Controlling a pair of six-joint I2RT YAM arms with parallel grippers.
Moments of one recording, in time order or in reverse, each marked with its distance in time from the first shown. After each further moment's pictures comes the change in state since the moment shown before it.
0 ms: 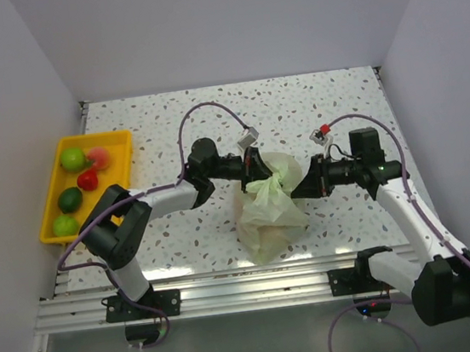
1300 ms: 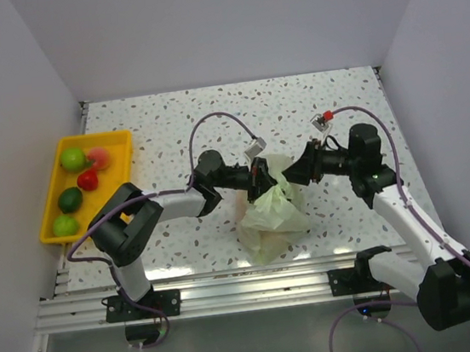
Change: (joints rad) left arm -0.072 0.051 -0.045 0.181 -0.011 -0.124; right arm 0.080 -0.012 -0.113 0.640 0.066 0.451
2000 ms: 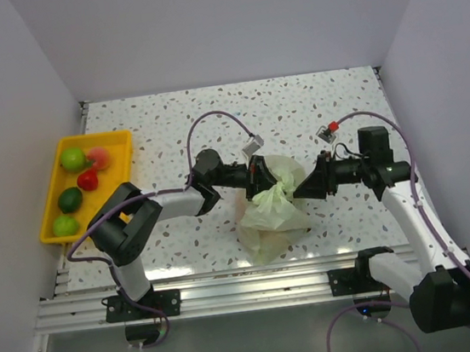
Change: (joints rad) left arm 0.019 0.000 -0.002 0.014 -0.005 -0.026; right arm -0.126 -0.018 0.151 -0.684 -0.189 -0.504
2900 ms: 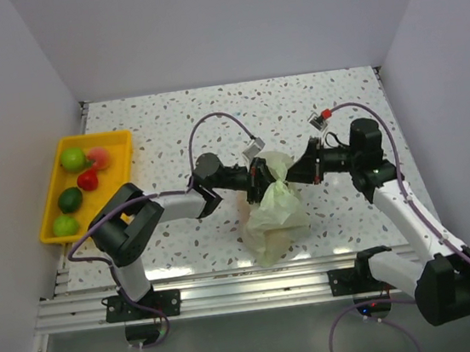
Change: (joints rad) left arm -0.025 0.001 -0.010 0.076 0.003 -0.034; right arm 0.097 0.051 -0.080 0.582 0.024 0.394
